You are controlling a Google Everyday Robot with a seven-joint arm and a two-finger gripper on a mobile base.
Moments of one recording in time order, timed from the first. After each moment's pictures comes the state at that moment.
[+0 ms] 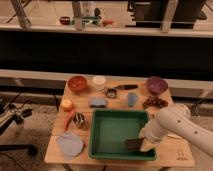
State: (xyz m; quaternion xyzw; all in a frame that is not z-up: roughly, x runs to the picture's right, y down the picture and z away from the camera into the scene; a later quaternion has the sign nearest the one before) arm 0.179 0.256 0.723 -0.34 -0.13 0.04 0.93
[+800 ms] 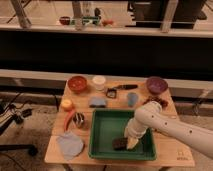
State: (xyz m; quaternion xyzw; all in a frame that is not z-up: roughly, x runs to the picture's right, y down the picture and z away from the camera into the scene) arm 0.131 0.270 0.802 -0.35 -0.14 0.00 0.93
